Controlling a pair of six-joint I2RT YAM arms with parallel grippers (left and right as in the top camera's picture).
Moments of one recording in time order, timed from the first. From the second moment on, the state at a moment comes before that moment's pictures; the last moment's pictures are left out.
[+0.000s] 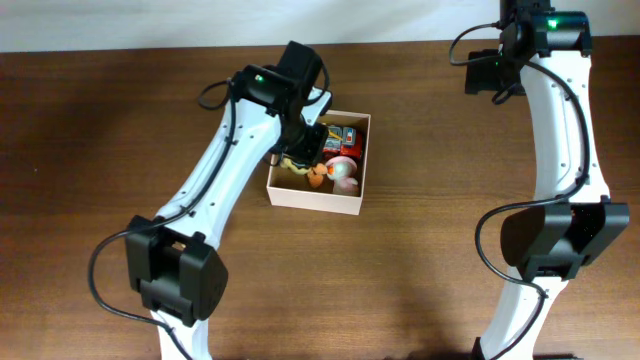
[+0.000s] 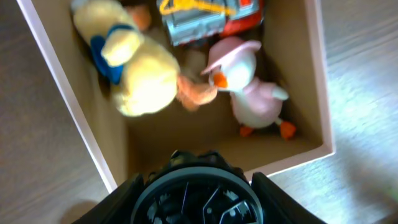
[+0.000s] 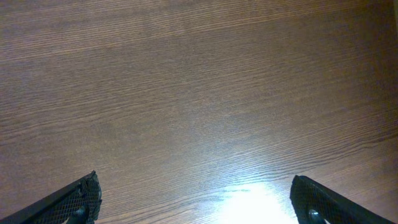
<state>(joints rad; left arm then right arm) -0.45 2.04 1.98 -1.29 0.10 -0.03 -0.03 2.14 2.32 -1.35 0.28 0.10</state>
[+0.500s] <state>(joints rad) -0.45 2.20 1.98 -1.31 0.03 -0.03 -0.03 2.14 2.32 -1.35 0.28 0.11</state>
